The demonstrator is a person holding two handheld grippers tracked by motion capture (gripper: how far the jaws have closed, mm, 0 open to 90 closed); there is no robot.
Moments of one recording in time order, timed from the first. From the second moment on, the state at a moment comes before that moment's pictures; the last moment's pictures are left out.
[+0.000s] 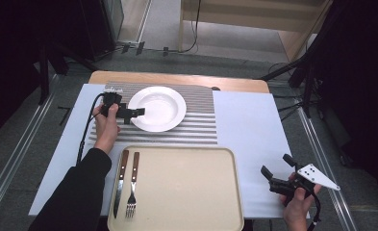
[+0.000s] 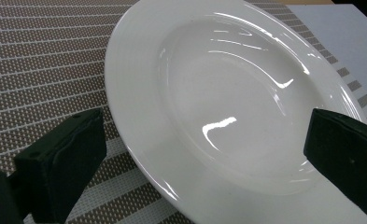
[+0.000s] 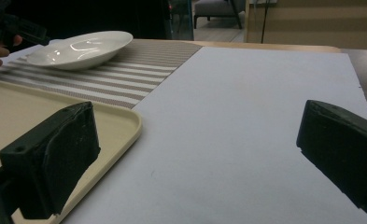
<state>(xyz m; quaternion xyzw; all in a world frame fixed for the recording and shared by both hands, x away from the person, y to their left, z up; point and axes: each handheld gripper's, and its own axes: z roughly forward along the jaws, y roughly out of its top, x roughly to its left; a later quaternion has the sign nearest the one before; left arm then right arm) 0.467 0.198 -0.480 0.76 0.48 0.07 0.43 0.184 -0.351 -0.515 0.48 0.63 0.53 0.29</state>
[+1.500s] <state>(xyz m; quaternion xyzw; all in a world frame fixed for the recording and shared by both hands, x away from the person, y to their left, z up) 0.484 0.190 -0.497 0.71 0.56 0.00 0.43 0.185 -0.351 -0.515 0.48 0.63 0.53 0.29</state>
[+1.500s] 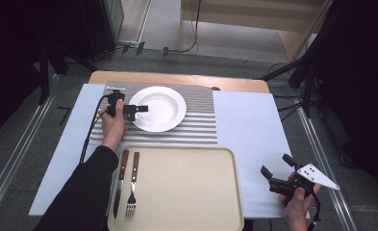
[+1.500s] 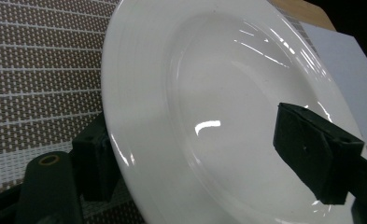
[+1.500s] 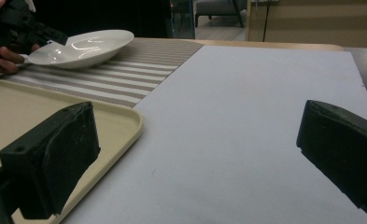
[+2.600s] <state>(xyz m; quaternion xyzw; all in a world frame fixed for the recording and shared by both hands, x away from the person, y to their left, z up) 0.480 0.182 -0.496 0.67 0.64 0.06 0.38 0.186 -0.350 -0.515 0.48 0.64 0.53 0.29</state>
